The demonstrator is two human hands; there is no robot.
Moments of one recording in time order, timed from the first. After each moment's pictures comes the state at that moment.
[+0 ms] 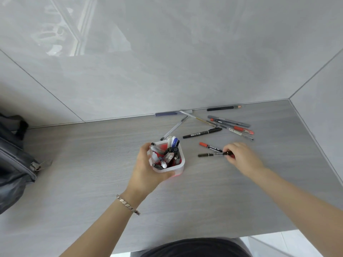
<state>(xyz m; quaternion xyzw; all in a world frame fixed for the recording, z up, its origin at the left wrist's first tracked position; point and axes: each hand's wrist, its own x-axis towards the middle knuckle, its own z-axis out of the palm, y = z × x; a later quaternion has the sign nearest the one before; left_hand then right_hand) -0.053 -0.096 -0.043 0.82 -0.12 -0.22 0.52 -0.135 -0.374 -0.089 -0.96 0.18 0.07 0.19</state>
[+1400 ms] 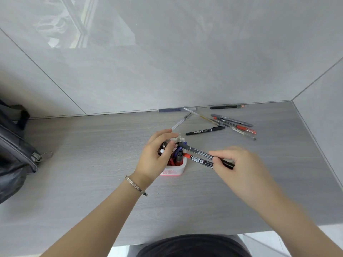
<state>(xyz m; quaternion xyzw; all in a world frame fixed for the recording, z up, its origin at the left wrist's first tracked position) -0.036 -0.112 -0.034 0.81 -0.24 -0.12 0.52 -0.155 -0.262 0.060 -0.90 0.23 0.01 0.37</state>
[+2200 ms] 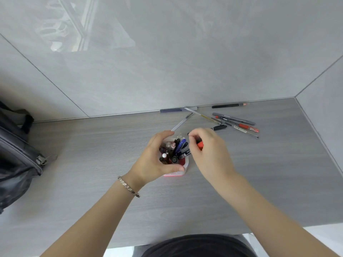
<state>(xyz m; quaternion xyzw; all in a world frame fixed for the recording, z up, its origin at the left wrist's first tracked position) -0.029 -0.095 -0.026 0.79 -0.29 -0.24 0.49 -0.104 -0.238 0.015 -0.90 0.20 -0.12 0.37</state>
